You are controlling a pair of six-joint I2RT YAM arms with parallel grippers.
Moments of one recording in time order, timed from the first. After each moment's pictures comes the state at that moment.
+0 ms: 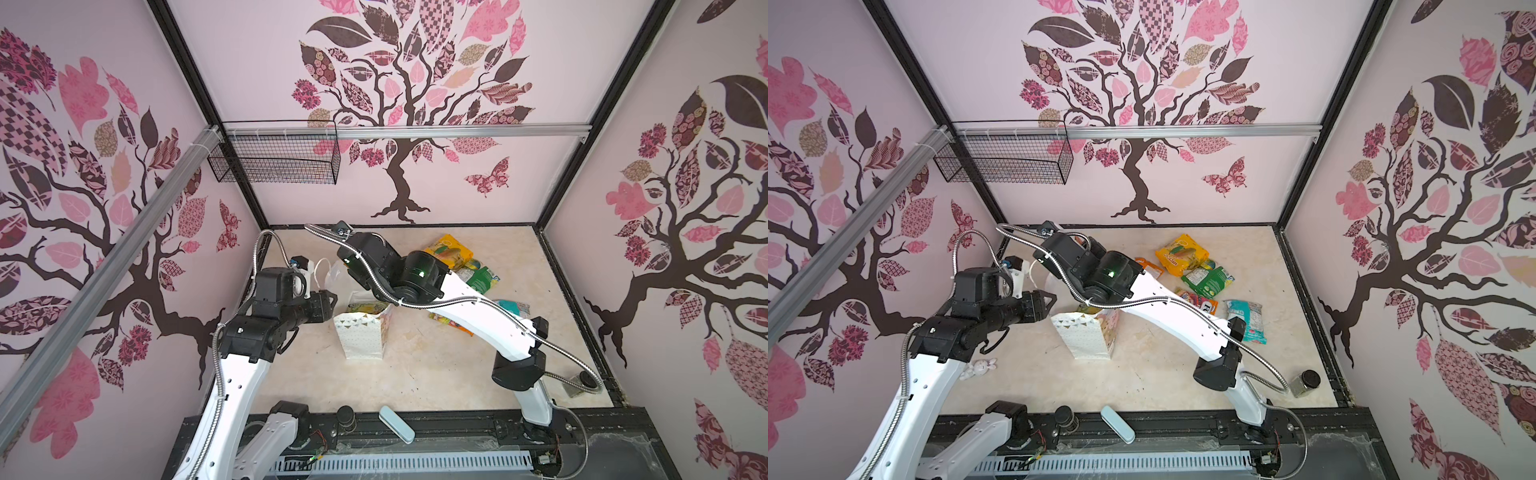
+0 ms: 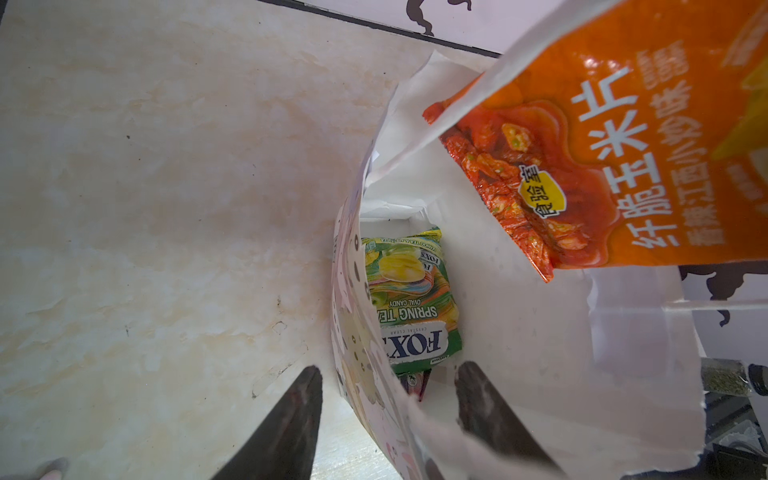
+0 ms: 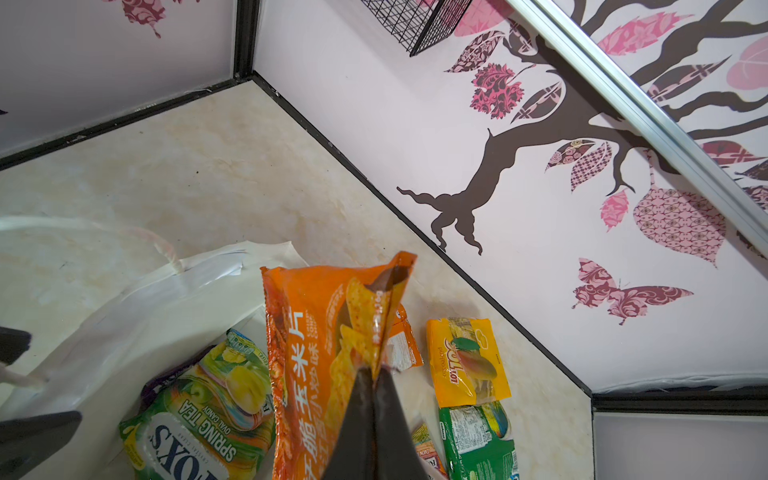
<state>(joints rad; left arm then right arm) -0.17 0.89 1.09 -0.94 0.21 -0.23 1.16 2.10 2.52 -1.07 0.74 -0.05</state>
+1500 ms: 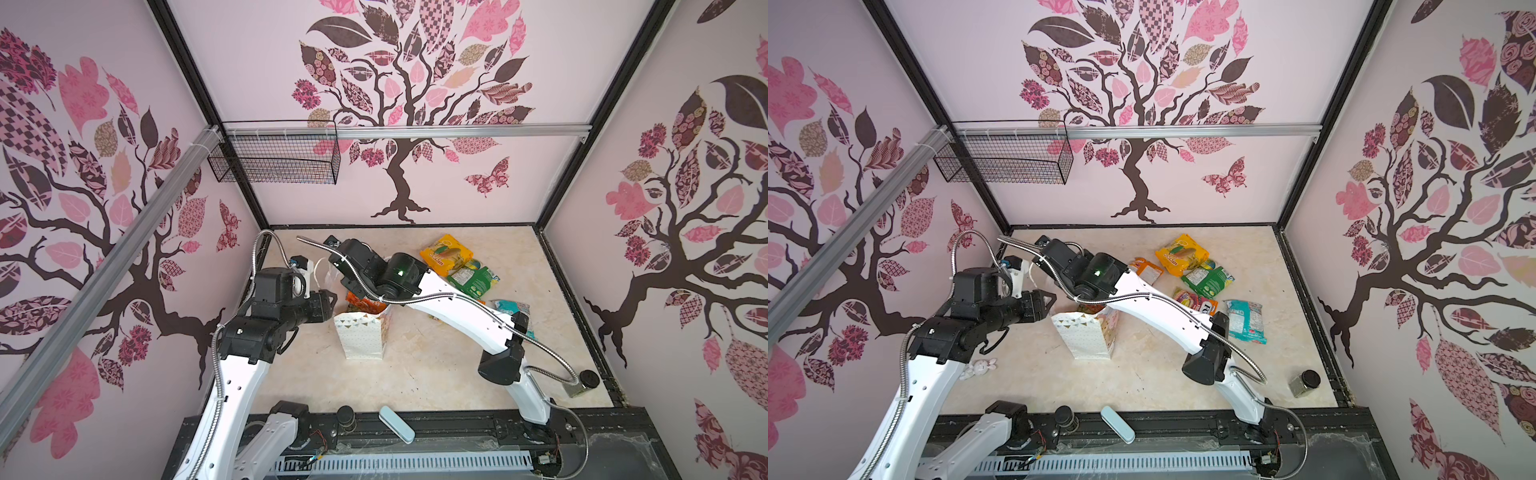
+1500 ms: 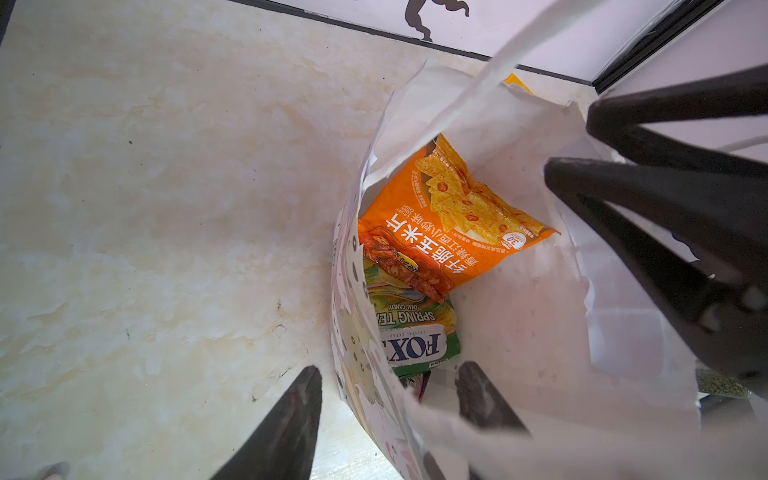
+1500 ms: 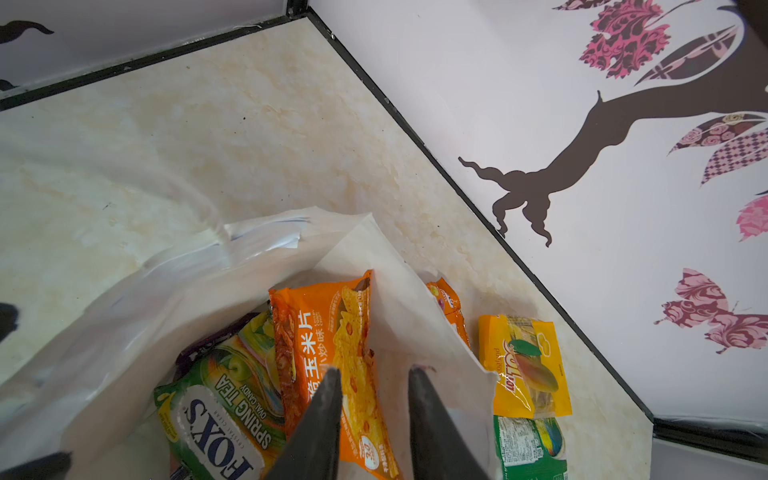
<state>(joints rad) -0.17 0.88 1.09 -0.93 0.21 -0.23 1.12 2.18 2.51 -1.09 0.55 -0.03</state>
